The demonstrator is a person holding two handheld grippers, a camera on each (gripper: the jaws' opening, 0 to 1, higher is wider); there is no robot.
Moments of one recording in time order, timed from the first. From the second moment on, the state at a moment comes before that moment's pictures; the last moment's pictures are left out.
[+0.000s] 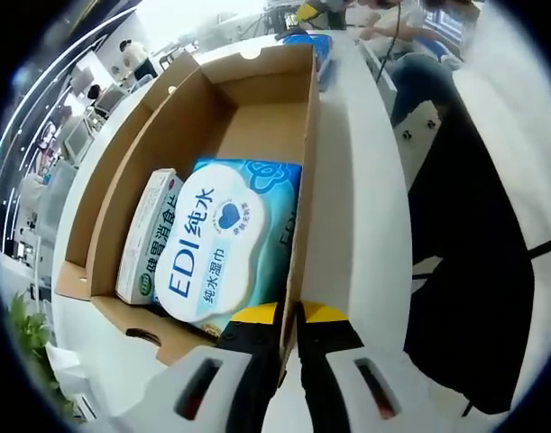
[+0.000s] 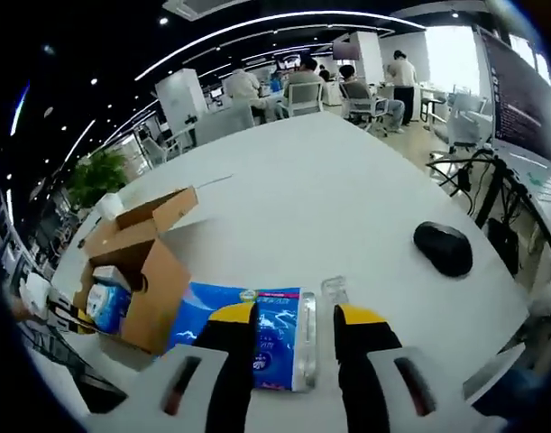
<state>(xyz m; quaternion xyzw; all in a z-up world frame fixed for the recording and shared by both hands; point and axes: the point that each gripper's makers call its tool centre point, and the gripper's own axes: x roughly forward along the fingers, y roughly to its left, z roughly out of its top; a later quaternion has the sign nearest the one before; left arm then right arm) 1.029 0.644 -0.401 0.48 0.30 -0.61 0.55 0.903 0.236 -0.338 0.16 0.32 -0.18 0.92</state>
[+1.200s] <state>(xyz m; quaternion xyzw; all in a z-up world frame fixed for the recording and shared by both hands) 1.030 0.645 -0.402 0.48 0.29 -0.61 0.55 0.912 0.300 -0.368 0.11 0.36 -0.21 0.90</state>
